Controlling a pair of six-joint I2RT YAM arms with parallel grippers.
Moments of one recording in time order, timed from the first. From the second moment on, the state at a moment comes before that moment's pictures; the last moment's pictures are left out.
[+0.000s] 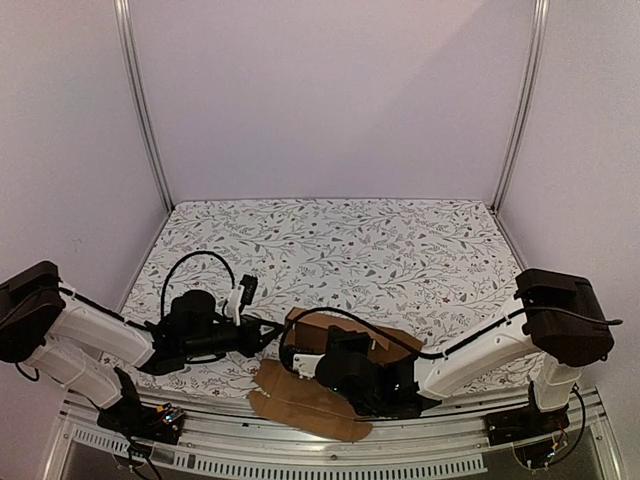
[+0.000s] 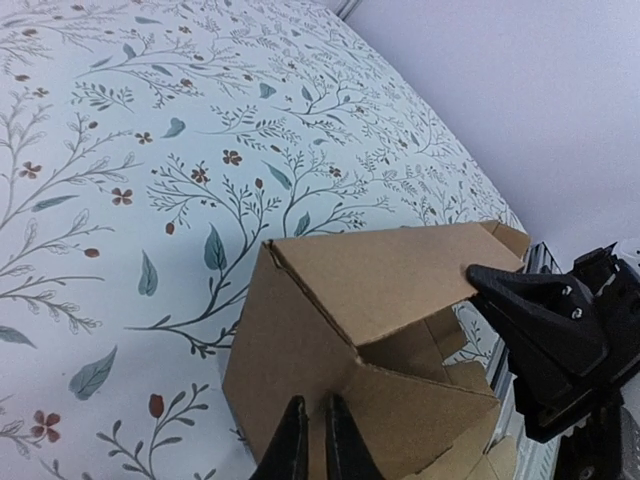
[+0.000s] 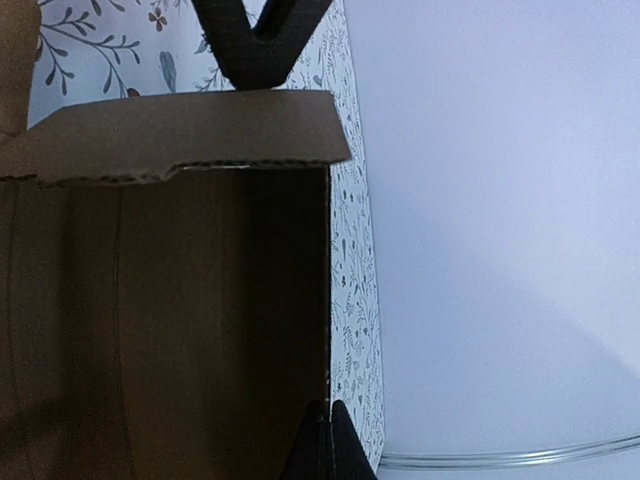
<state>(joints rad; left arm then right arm) -0.89 1.41 0.26 0.76 0.12 -0.59 1.45 1.91 0.92 0.41 1.06 -0.81</state>
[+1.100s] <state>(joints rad) -0.99 1.27 0.26 0.50 -0.03 -0.47 1.48 1.90 0.92 0.39 1.11 -0.81</state>
